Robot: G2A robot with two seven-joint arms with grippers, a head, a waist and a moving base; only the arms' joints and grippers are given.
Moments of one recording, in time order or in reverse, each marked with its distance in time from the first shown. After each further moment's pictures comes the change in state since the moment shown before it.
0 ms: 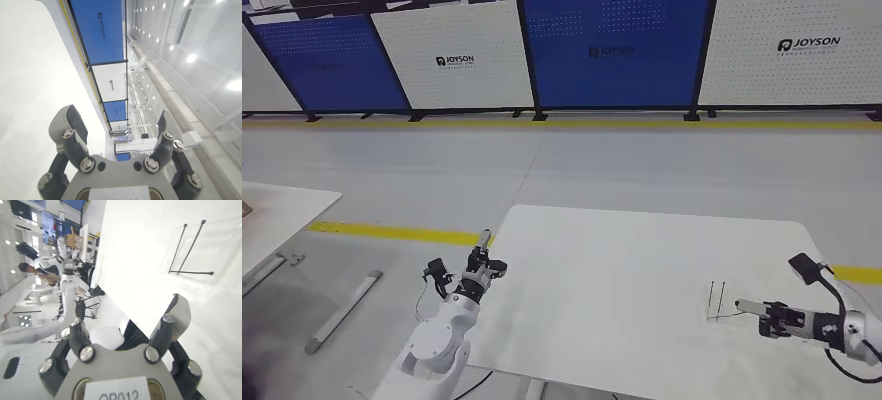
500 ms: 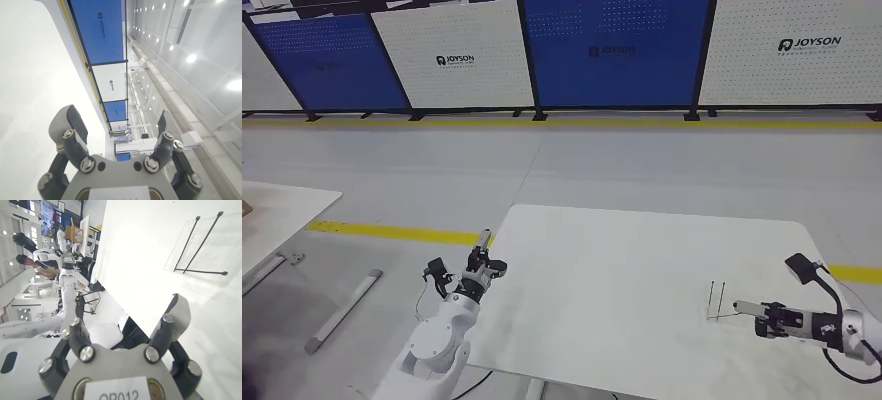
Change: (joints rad) left arm 0.000 0.000 0.000 0.000 0.000 0.000 0.000; right arm 0.003 0.003 -0.003 0.005 0.027 -0.001 0.001
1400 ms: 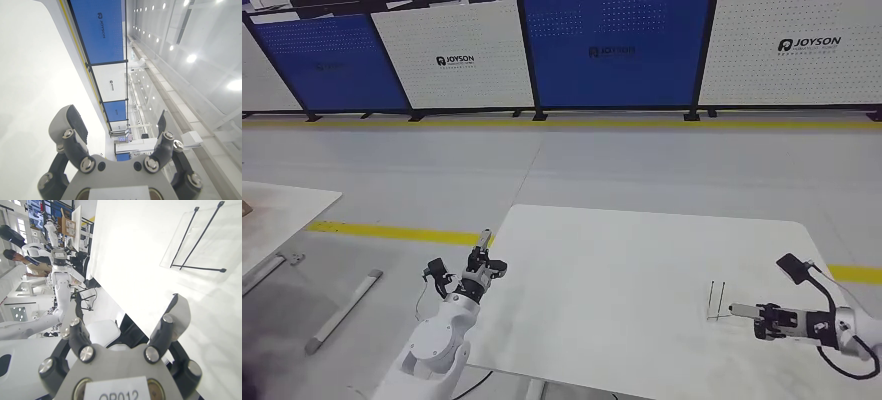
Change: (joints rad) left arm 0.000 0.000 0.000 0.000 0.000 0.000 0.000; right arm 0.043 0.041 -0.080 0.026 -0.002 0.010 0.000
